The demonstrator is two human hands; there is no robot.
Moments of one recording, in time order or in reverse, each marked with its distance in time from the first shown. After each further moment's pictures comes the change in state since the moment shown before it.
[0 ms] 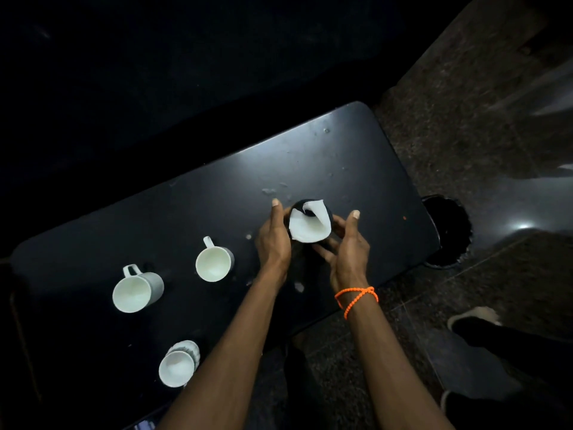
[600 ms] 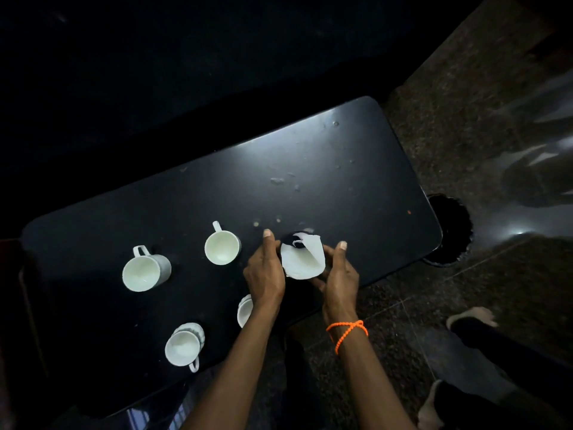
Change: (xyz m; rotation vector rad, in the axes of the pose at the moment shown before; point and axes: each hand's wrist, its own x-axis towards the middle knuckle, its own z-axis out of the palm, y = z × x) left_hand -0.045 -0.047 -0.046 0.157 0.177 0.032; right_hand -0.039 0.069 -0.027 -0.158 0.005 -0.003
